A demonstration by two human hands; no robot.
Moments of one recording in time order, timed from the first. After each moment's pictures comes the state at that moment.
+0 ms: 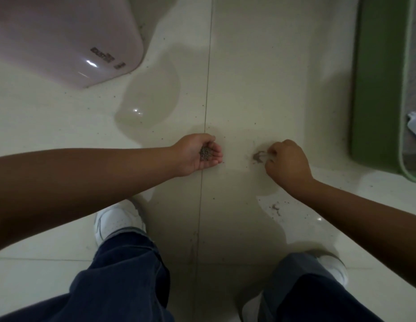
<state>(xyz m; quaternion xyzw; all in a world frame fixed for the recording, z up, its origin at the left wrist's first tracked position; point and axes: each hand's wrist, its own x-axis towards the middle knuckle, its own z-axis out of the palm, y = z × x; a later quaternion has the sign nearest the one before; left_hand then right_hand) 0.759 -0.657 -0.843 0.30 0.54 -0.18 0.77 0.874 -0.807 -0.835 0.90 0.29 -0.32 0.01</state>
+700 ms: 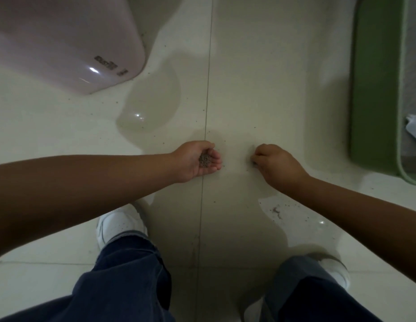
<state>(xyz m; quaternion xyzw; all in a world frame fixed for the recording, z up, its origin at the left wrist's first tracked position) 0.755 -0.659 -0.845 0.31 0.54 -0.20 0.76 0.881 -0.812 -0.853 0.76 0.58 -0.29 0.02</state>
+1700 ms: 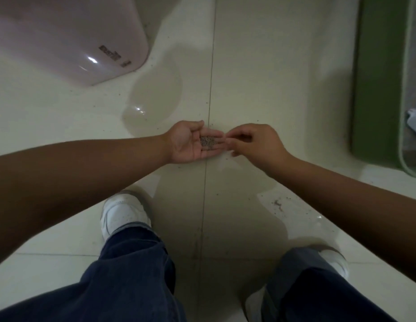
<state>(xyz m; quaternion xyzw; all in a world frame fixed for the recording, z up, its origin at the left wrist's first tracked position) 0.748 -0.631 -0.863 0.15 0.46 -0.18 0.86 0.847 -0.754 -0.806 0.79 0.23 -0.47 -0.32</state>
